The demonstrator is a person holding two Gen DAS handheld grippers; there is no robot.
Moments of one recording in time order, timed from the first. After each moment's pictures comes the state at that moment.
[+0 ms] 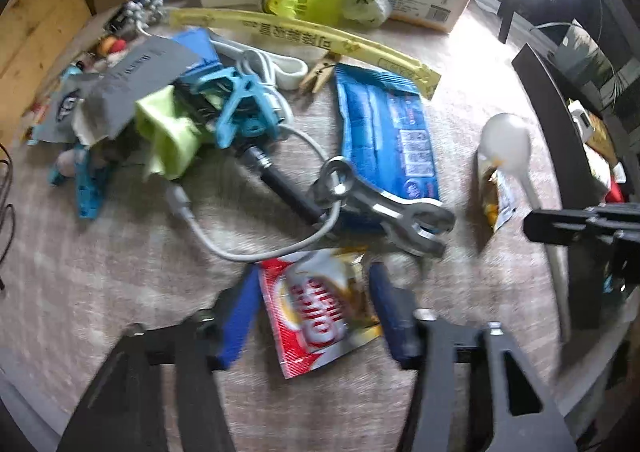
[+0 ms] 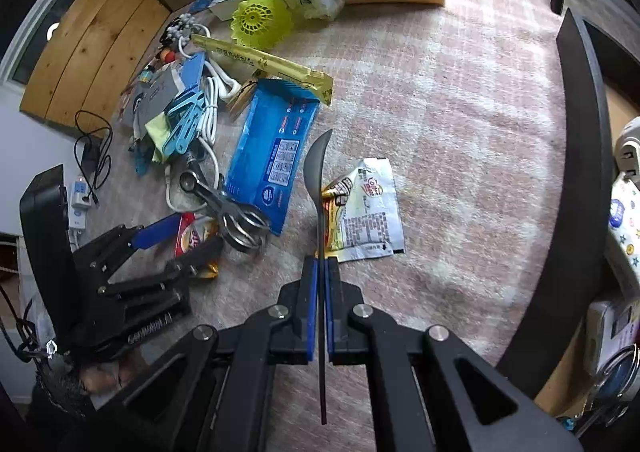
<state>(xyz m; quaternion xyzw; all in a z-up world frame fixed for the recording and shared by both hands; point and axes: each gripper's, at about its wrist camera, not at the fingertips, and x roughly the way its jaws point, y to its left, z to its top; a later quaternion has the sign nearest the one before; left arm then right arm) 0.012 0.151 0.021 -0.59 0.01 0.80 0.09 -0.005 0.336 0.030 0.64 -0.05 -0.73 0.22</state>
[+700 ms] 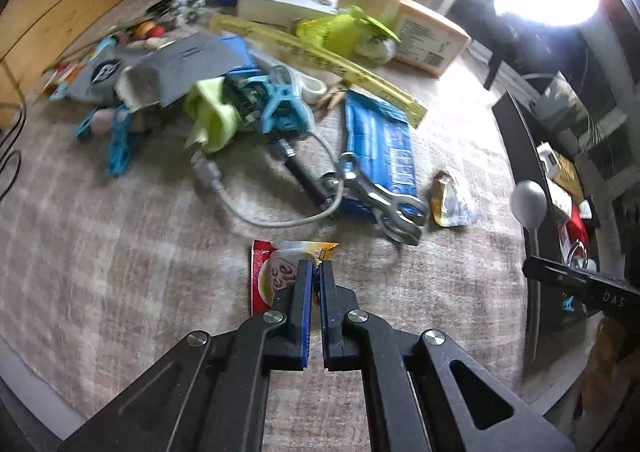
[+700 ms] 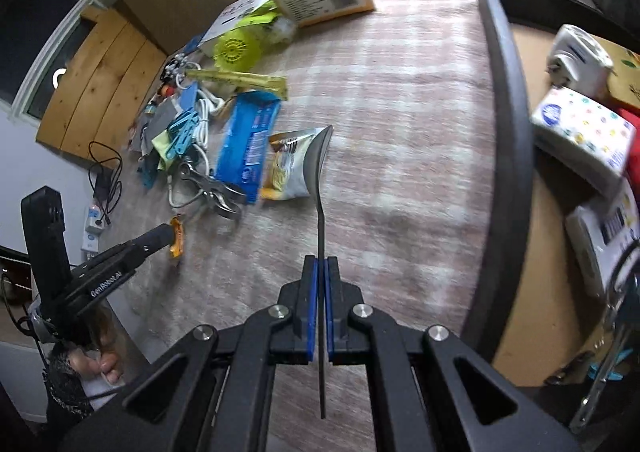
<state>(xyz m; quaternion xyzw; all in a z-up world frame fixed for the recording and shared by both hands) 0.049 0.109 0.046 -0.56 -0.09 0.82 0.09 0.047 0.394 0.035 0.59 -0.13 -0.77 0.18</state>
